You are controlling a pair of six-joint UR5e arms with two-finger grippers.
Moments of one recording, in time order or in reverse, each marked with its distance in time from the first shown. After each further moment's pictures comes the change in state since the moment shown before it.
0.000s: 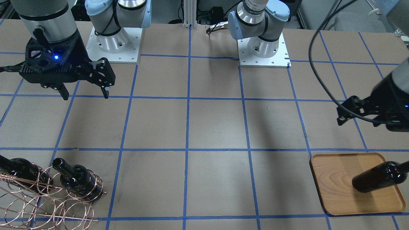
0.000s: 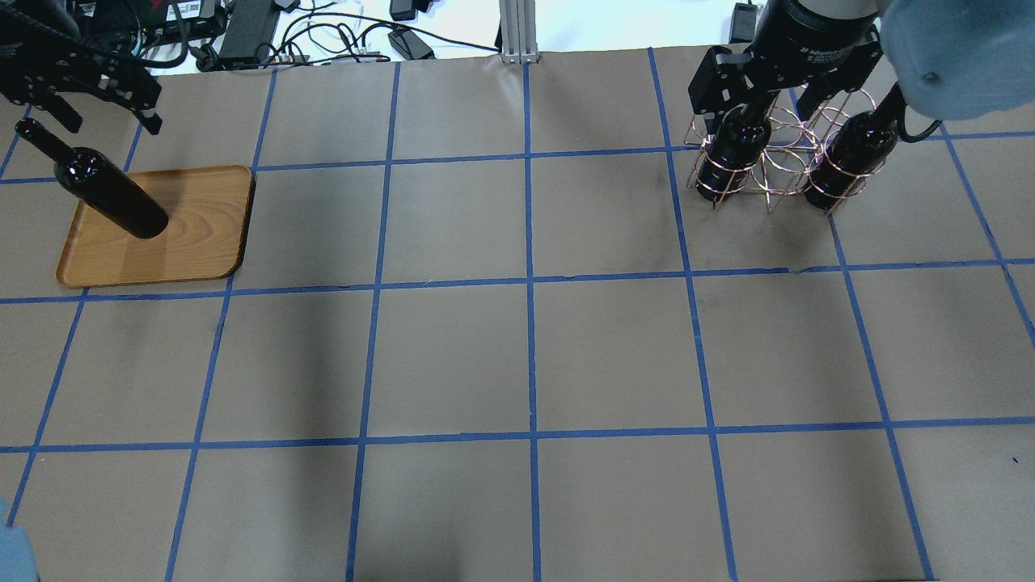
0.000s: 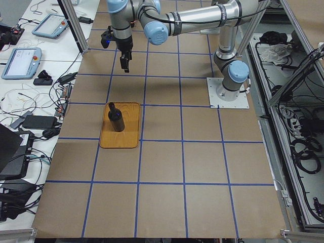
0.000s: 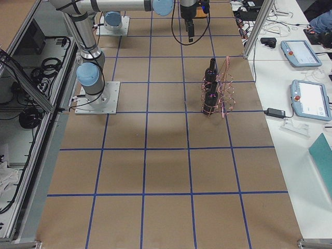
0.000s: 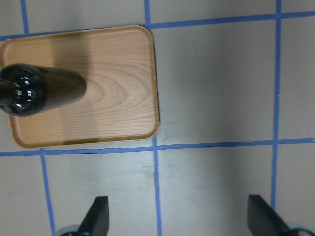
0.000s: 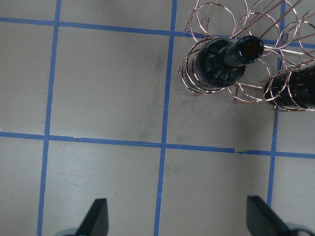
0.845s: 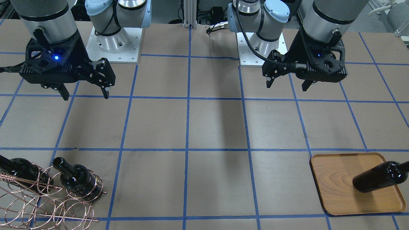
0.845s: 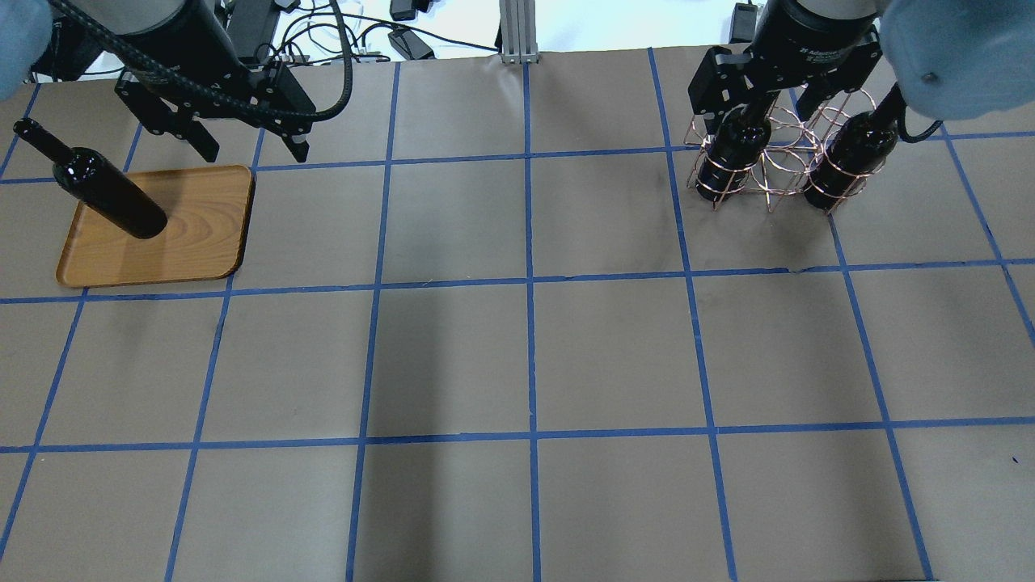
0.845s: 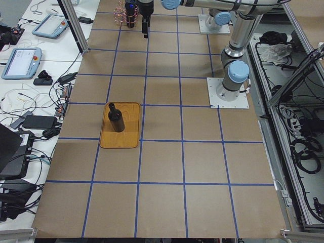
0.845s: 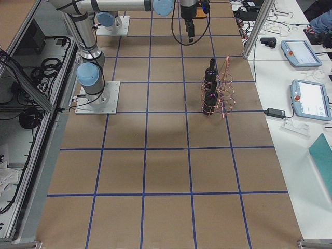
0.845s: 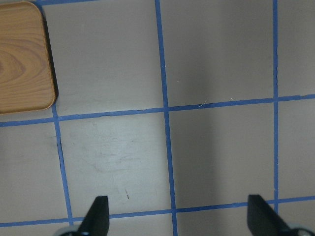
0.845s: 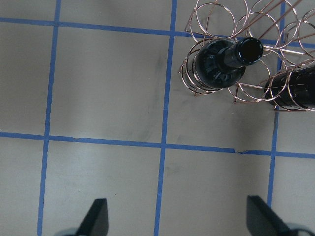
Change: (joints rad) left arm -0.240 0.162 -0.095 -0.061 -0.070 -0.221; right arm 0.000 0.001 0.000 -0.001 0.001 0.000
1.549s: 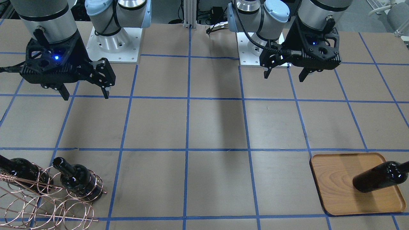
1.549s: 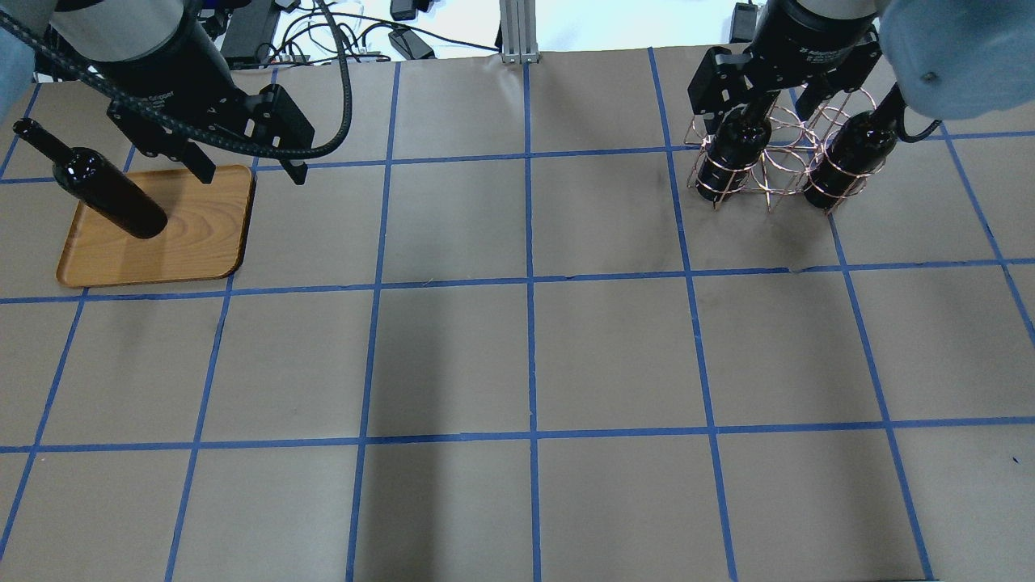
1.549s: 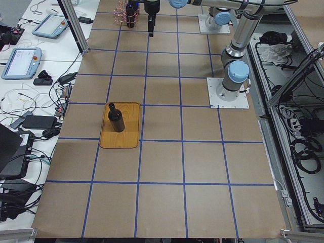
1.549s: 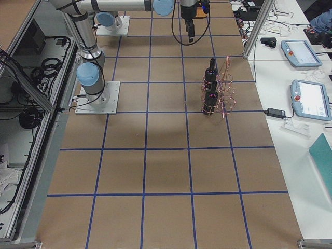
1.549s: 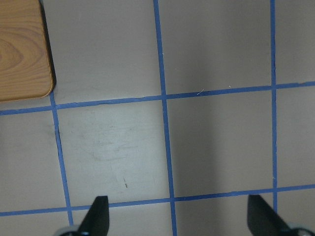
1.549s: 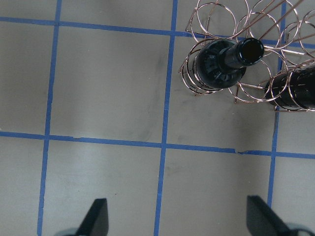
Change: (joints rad) left arm -0.004 0.066 -0.064 0.000 0.003 -0.001; right arm 0.000 0.000 0.000 0.000 0.000 -0.003
